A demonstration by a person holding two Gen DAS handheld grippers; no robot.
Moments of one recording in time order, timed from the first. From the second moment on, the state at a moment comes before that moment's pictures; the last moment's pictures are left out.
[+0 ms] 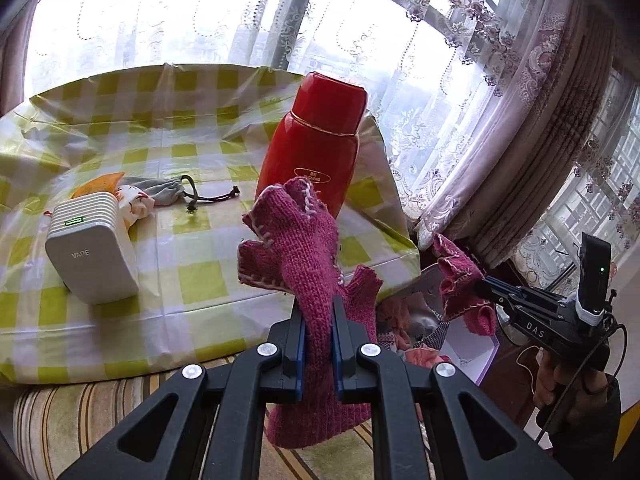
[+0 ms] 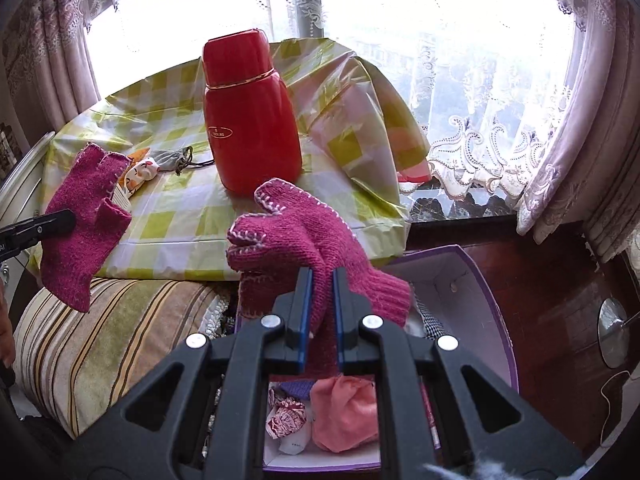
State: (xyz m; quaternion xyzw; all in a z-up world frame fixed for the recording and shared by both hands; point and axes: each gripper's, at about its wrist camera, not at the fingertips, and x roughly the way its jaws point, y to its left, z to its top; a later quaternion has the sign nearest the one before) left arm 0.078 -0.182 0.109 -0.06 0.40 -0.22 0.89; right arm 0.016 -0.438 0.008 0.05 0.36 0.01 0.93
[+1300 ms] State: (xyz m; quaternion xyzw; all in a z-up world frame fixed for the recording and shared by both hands) left arm 0.070 -0.272 0.076 -0.02 0.45 -0.29 0.85; right arm -0.007 -0.488 -0.006 0.09 0.37 -0.04 0.93
